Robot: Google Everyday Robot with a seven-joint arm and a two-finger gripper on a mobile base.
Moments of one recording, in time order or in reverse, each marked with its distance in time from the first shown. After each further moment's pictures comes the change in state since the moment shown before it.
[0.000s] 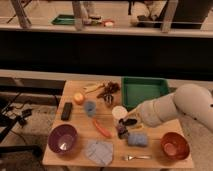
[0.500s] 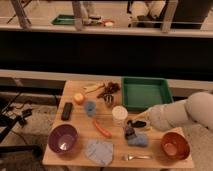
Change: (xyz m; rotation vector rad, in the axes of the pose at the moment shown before) arm 0.031 0.023 -0.005 0.050 0.033 0.080
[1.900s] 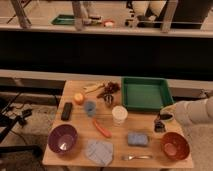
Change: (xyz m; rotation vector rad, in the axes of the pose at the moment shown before) arm 0.126 0.023 -0.077 0.094 0.364 0.257
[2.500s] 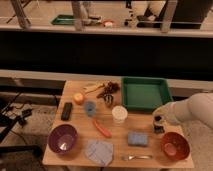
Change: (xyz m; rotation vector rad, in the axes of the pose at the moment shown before) arm 0.001 0.010 0.055 -0.084 0.025 0.000
